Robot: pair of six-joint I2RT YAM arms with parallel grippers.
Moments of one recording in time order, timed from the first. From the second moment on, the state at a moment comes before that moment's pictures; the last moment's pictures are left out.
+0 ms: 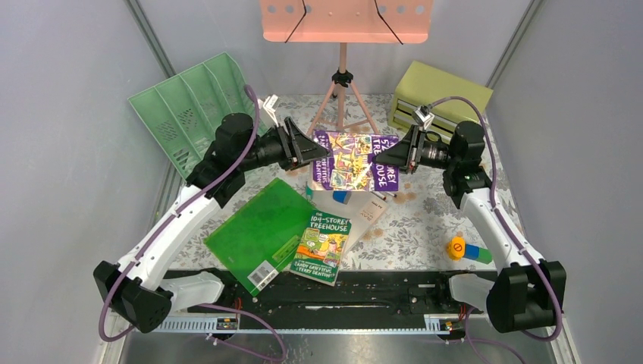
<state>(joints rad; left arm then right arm) -0.54 1.16 1.20 -0.24 0.57 -0.97 0.13 1.18 0.88 0.21 -1.15 1.12</state>
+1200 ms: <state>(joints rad) -0.49 1.10 1.09 -0.21 0.60 -1.03 0.13 1.21 0.88 0.30 -1.10 1.32</state>
